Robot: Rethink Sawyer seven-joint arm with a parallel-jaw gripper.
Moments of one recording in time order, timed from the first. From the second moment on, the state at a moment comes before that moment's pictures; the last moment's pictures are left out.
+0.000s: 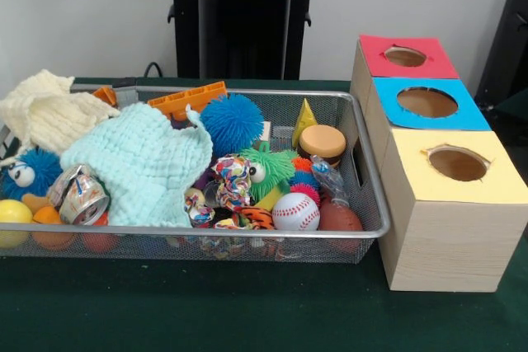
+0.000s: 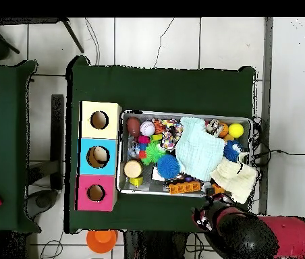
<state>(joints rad) -1.32 -1.10 0.98 2.30 -0.41 0.69 0.91</state>
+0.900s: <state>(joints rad) -1.26 -0.79 0.85 2.24 -0.72 0.42 0.91</state>
